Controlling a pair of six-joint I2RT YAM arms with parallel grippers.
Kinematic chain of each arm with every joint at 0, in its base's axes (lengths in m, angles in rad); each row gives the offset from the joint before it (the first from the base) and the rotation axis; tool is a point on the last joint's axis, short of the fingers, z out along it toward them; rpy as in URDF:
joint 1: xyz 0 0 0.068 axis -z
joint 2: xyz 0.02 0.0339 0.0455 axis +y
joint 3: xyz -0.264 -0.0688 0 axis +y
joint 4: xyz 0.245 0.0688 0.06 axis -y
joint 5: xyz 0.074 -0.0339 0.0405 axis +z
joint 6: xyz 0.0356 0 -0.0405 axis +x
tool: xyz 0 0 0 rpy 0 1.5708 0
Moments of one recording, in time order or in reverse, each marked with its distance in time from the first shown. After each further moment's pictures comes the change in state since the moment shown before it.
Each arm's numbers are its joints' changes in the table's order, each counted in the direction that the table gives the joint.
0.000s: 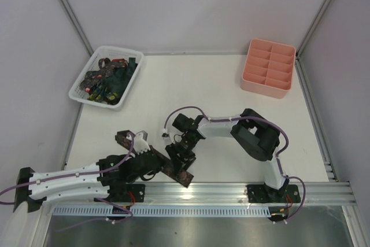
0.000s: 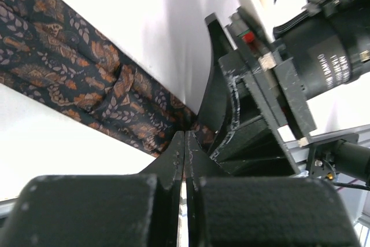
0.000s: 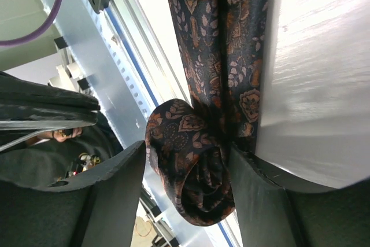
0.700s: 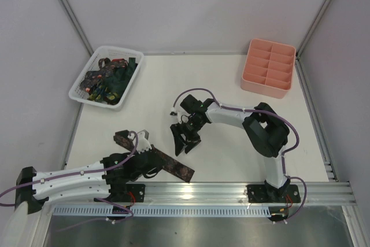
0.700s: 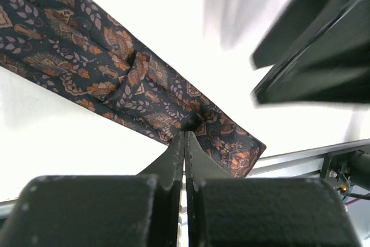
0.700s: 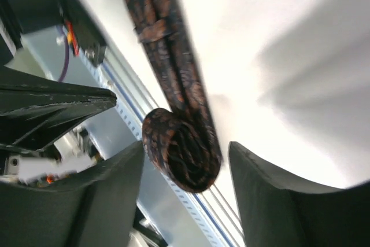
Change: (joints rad) left arm -0.037 0.067 -0.009 0.005 -0.024 0.010; right arm 0.141 -0.047 -0.111 -0.113 -0.134 0.016
